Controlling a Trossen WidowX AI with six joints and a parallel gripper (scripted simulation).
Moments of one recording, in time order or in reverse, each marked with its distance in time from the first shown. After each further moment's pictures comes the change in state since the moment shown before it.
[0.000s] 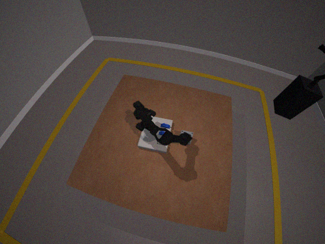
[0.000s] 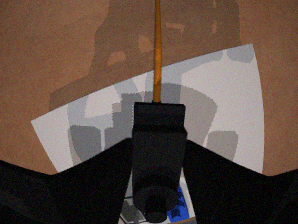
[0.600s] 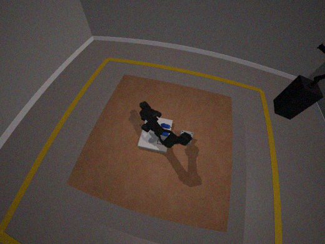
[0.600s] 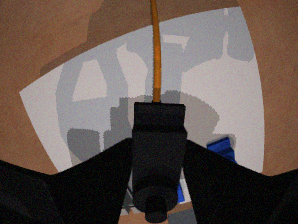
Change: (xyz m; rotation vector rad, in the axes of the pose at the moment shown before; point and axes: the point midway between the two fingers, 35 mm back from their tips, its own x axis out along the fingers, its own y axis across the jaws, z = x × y) arm 0.000 -0.017 -0.041 0.008 0.012 0.002
